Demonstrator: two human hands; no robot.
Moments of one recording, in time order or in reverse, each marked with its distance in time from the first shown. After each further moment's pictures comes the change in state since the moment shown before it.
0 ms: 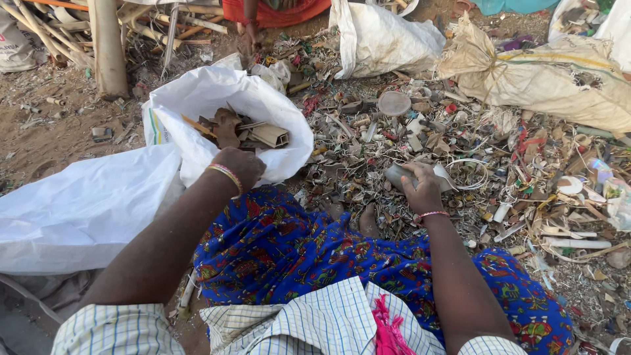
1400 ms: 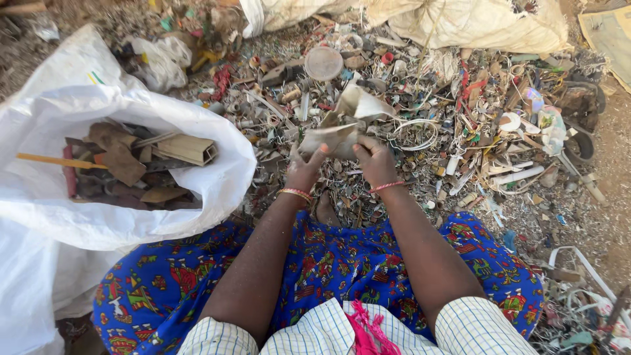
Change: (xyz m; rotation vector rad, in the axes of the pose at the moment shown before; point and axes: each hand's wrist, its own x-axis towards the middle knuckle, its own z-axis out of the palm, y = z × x) left_hand 0.230 0.219 0.041 -1.949 0.135 -0.421; right_hand 0.023 0.045 0.035 0.193 0.046 0.372
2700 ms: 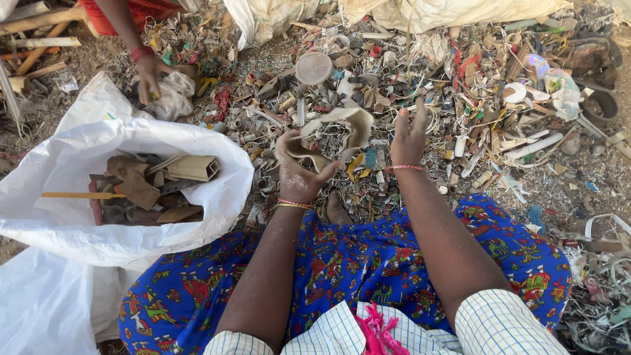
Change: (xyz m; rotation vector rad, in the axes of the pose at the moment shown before) left_hand -0.037 0.033 -0.018 0.179 0.006 0.788; right_hand 0.018 -0.008 -0.042 0.134 0.429 0.204
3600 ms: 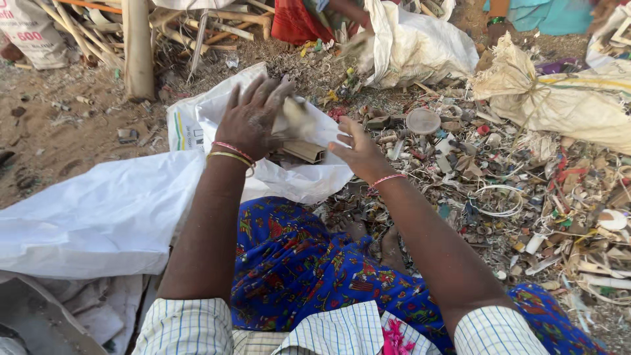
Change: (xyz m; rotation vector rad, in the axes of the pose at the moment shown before) left_hand 0.009 0.179 -0.294 1.213 -0.027 0.173; right_hand -0.129 -0.232 0.146 0.264 -1.140 -0.286
